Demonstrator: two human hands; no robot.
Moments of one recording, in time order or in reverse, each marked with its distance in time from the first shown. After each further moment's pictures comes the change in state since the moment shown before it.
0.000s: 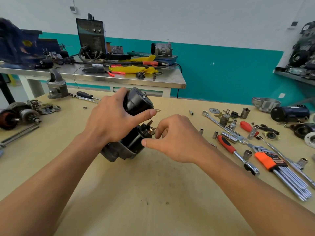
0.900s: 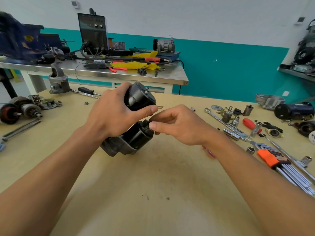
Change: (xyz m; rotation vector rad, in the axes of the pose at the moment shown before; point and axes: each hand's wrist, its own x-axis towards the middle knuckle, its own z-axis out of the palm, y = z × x) left_hand 0.001 -0.002 -0.001 -0.056 -0.010 0.071; right_hand 0.026 0.029 -0.009 0.341 -0.230 -0.140
